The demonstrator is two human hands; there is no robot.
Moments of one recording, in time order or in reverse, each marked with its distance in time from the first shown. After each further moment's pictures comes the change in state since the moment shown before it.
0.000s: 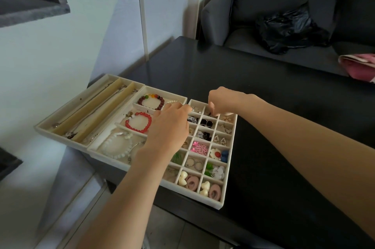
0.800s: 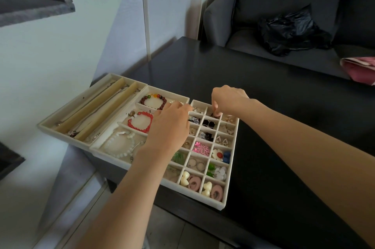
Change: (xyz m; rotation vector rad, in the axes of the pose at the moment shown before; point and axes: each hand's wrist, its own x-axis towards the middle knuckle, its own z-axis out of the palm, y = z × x) left_hand 0.000 -0.006 0.000 -0.017 0.026 0.004; right_hand -0.007 -0.005 -0.002 -0.042 0.131 0.064
